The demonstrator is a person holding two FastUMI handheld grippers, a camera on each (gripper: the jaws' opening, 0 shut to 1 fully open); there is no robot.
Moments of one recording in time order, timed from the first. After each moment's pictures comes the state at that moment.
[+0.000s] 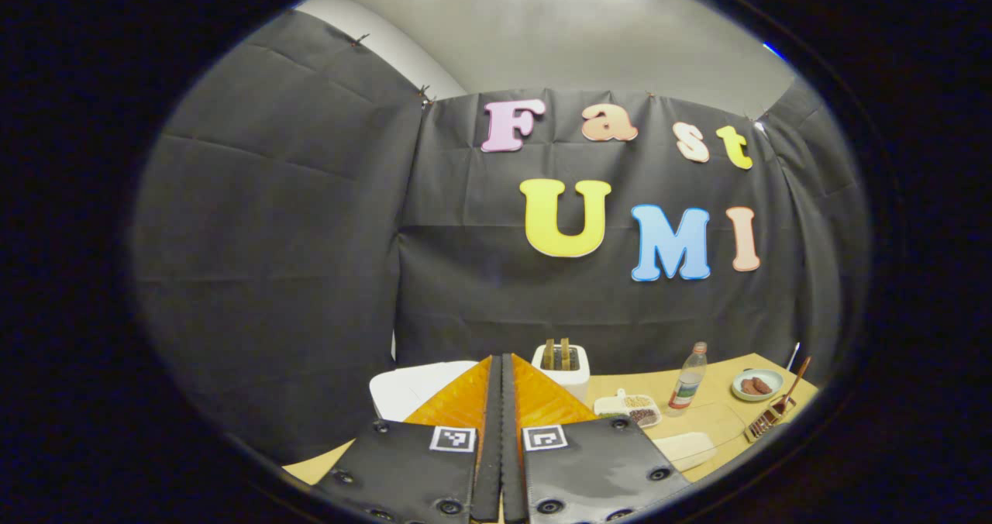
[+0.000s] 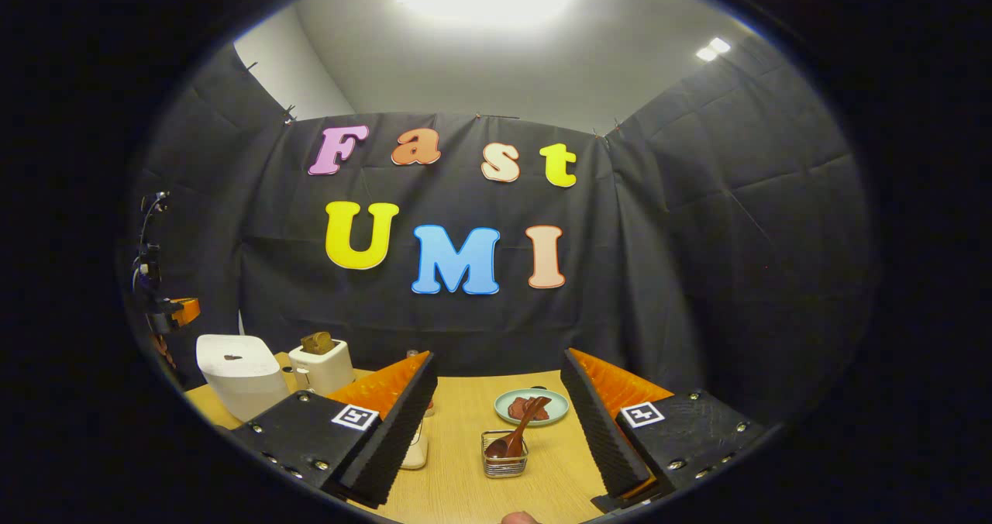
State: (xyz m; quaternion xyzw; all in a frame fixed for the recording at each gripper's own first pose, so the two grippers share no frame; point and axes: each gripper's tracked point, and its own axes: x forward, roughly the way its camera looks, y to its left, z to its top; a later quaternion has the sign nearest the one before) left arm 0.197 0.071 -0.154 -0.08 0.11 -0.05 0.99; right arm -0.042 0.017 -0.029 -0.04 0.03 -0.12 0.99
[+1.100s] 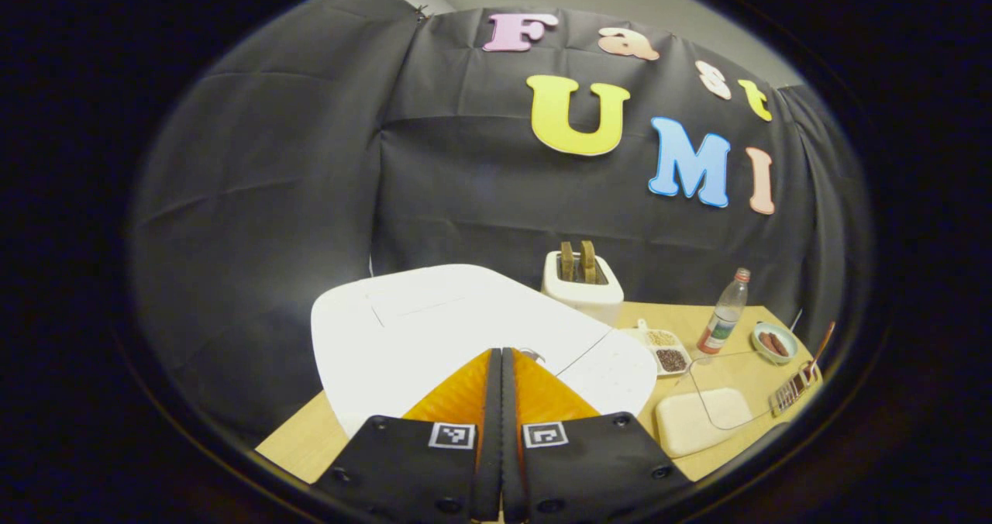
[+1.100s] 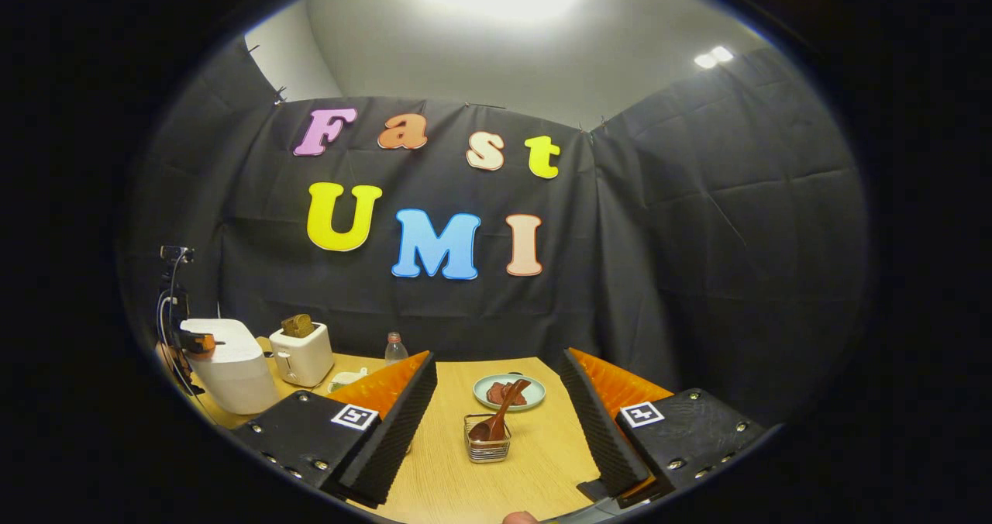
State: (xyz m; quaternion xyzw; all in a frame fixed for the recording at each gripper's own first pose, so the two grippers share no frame) left arm 0.251 0.062 -0.295 -0.10 0.25 -0.08 0.96; right arm -0.058 0.022 -0.033 -0.06 0.05 -0.15 0.99
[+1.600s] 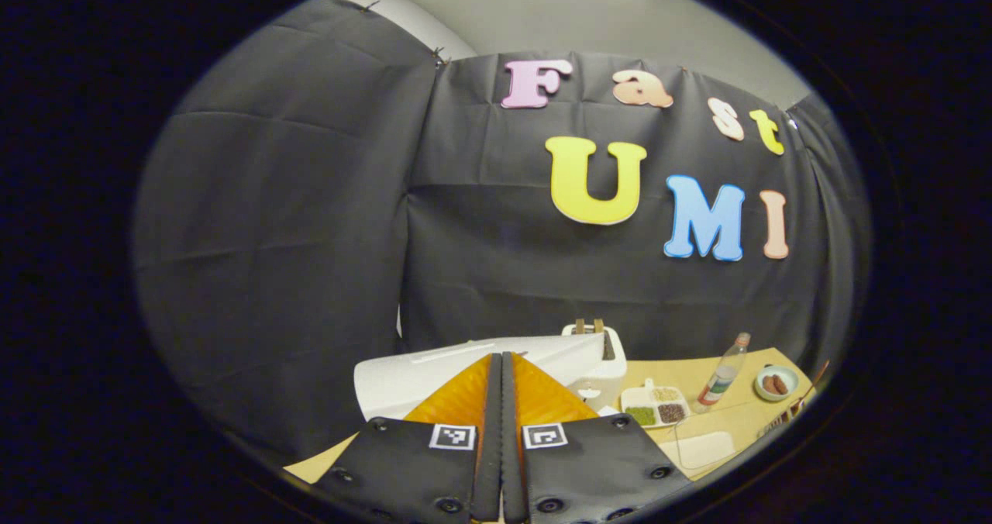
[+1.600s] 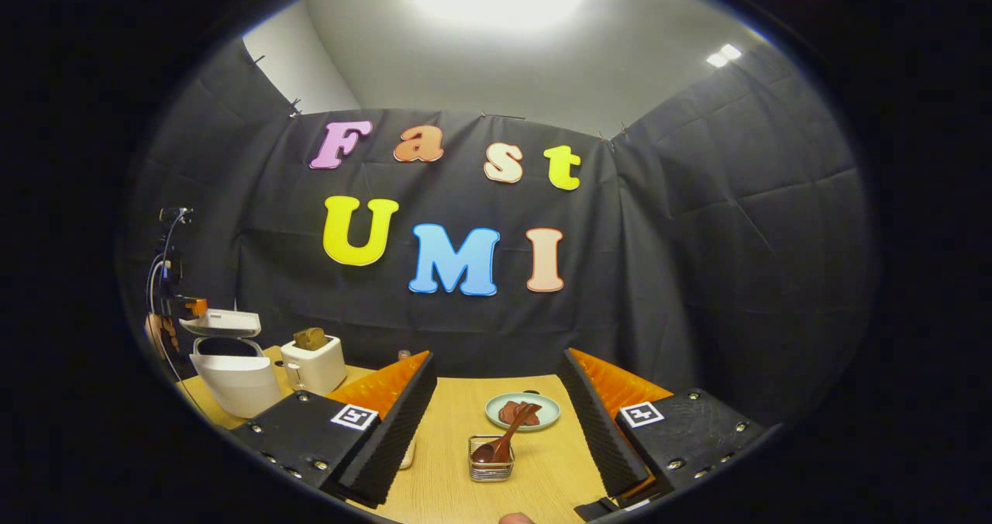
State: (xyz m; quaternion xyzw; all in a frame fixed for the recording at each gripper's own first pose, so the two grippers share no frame) left arm 0.260 0.092 -0.153 -0.10 0.14 -0.03 0.99; right arm -0.012 0.006 -0.013 -0.05 0.02 -0.08 1.00
